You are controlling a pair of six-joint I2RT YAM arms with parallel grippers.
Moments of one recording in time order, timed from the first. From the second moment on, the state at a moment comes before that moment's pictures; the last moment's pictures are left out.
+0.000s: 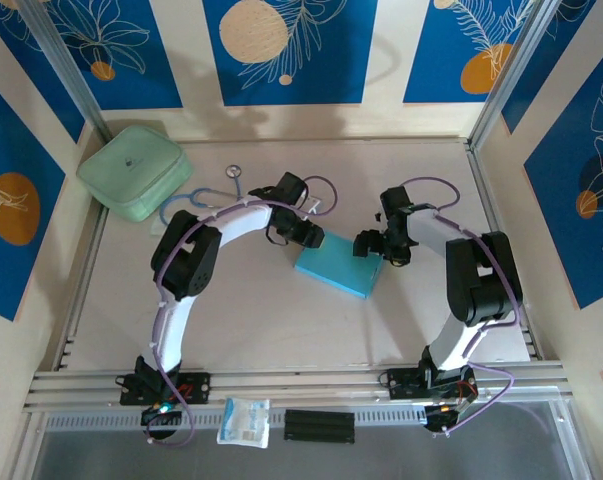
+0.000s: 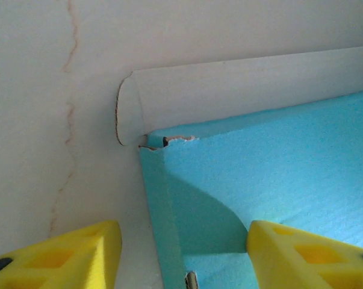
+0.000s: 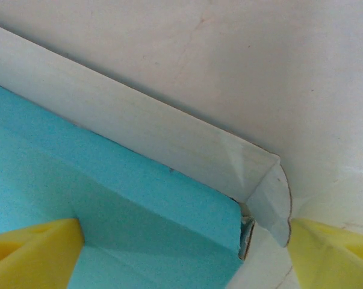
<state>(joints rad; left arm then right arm) -0.62 2.19 1.62 -0.56 0.37 -0.12 0.21 1.72 1.04 -0.68 -0.17 0.32</state>
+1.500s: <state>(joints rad) -0.50 1.66 0.90 -0.26 0.58 -0.52 0.21 1.50 0.64 -0.28 -0.57 0.46</state>
